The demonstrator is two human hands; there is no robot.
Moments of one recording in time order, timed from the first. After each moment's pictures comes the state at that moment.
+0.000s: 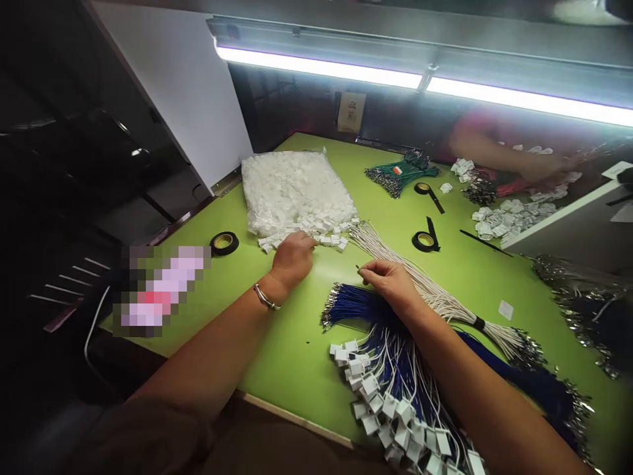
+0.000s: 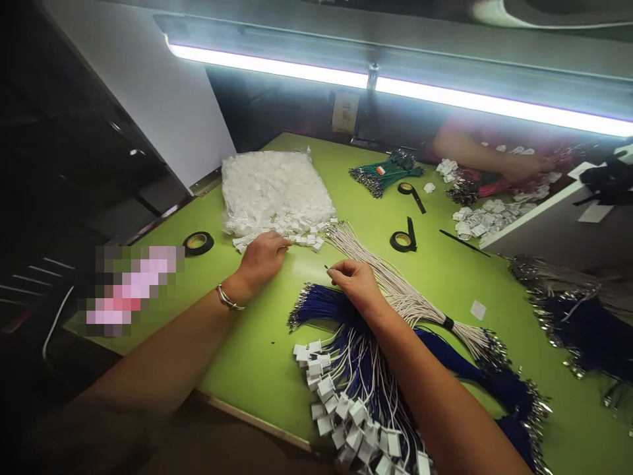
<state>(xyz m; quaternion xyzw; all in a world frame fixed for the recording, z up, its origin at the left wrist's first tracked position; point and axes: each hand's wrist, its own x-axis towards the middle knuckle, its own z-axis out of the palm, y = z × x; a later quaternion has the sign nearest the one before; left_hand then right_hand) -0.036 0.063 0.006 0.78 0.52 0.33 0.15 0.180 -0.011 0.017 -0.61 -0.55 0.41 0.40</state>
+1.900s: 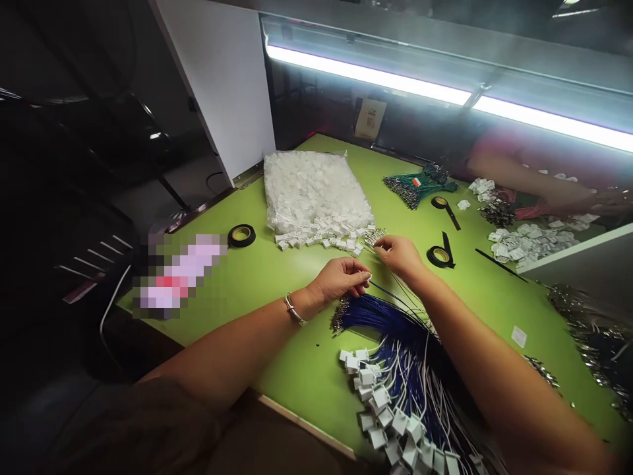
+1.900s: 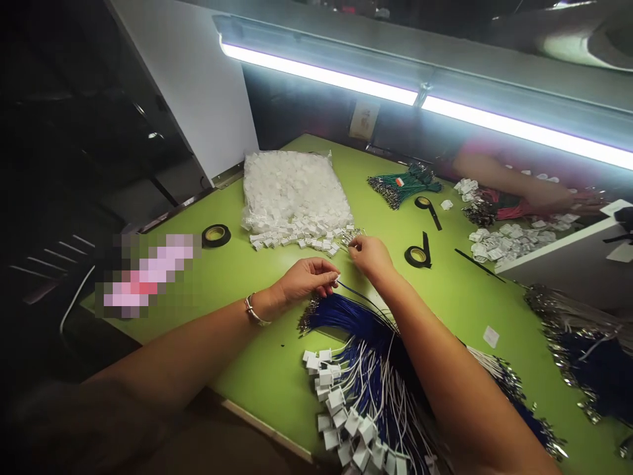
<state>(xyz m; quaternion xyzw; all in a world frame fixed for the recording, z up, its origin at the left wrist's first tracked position) 0.008 0.024 0.002 0.47 0.36 0.35 0.72 0.189 0.072 0.020 -0.67 -0.70 0.14 0.20</state>
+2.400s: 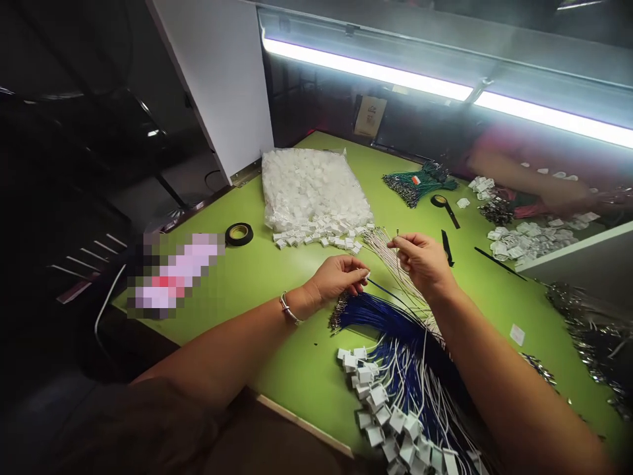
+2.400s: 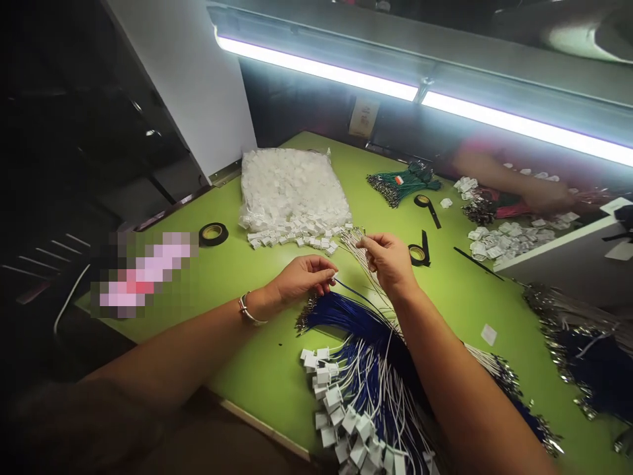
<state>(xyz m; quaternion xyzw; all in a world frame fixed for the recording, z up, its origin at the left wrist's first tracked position) 0.006 0.024 0.008 0.48 0.36 0.35 0.72 0.195 0.037 0.044 -0.59 -0.51 0.39 0.49</state>
